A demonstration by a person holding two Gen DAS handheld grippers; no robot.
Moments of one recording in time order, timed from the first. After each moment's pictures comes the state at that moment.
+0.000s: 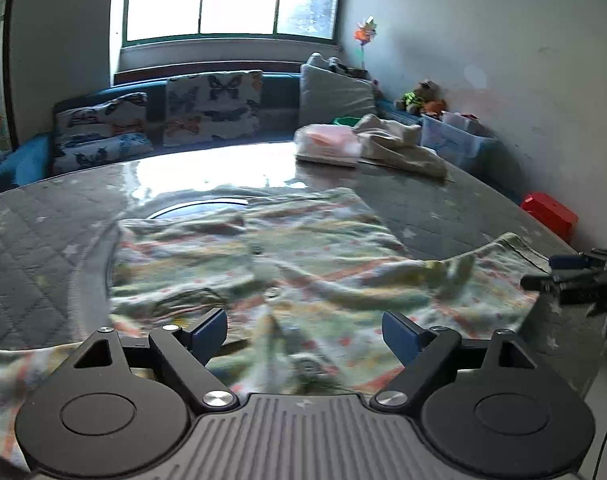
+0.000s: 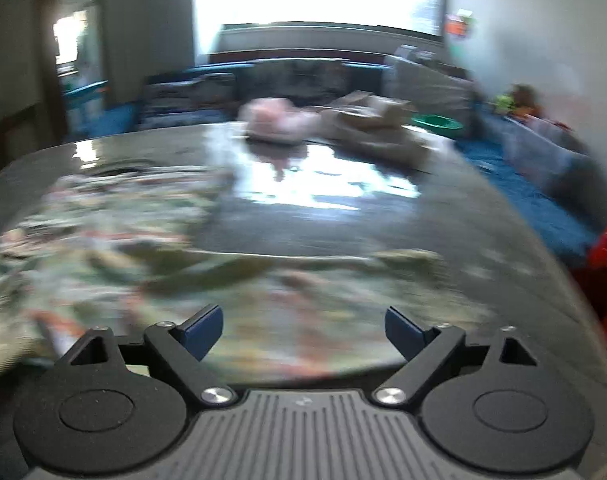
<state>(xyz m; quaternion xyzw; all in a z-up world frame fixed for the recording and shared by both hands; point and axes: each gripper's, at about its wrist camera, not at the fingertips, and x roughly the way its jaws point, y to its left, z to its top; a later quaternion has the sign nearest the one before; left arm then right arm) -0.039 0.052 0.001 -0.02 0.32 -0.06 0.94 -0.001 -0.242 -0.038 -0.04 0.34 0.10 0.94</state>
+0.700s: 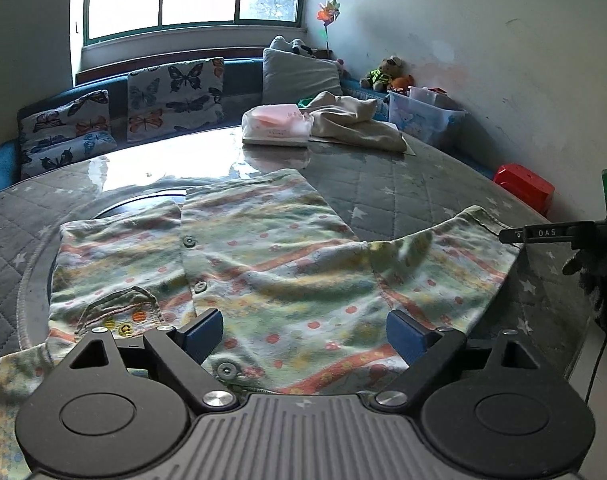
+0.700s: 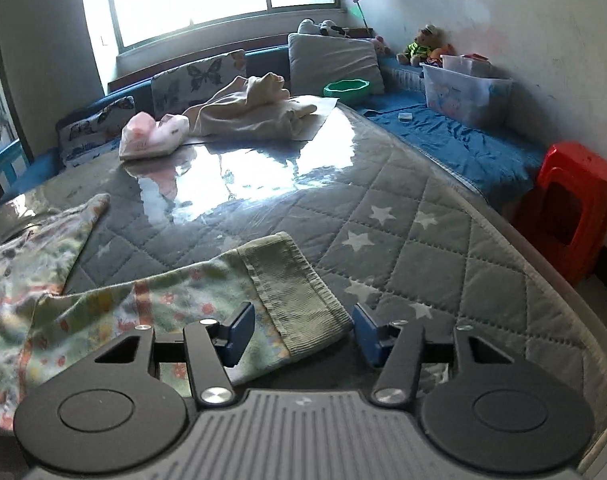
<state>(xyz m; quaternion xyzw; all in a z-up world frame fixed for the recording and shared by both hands) -0.027 0.009 -0.009 0.00 0.34 -0.10 0.93 0.029 -0.316 -0.056 0.05 0.36 0.01 0.93</state>
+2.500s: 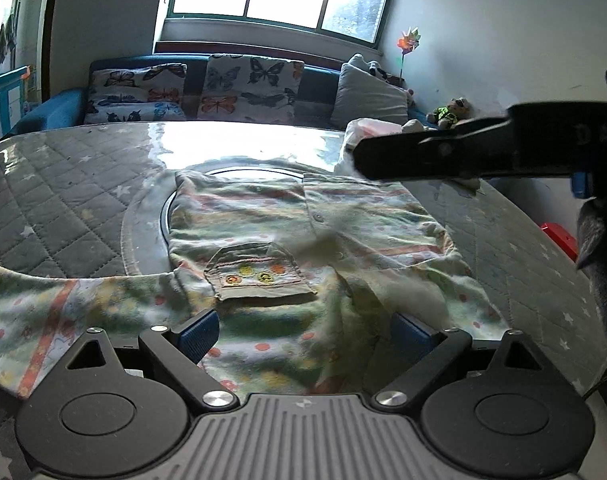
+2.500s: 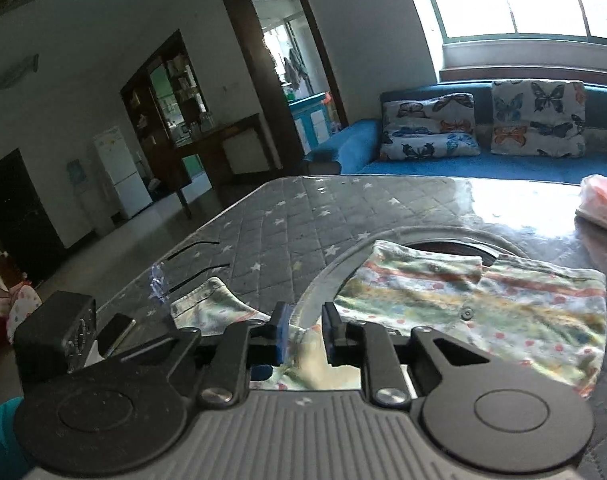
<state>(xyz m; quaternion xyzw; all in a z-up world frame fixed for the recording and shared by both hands) -0.074 0.119 -0.016 -0.10 0.33 -0.01 0.94 -0.006 -0.001 0.044 0.01 0.30 0.47 0.83</state>
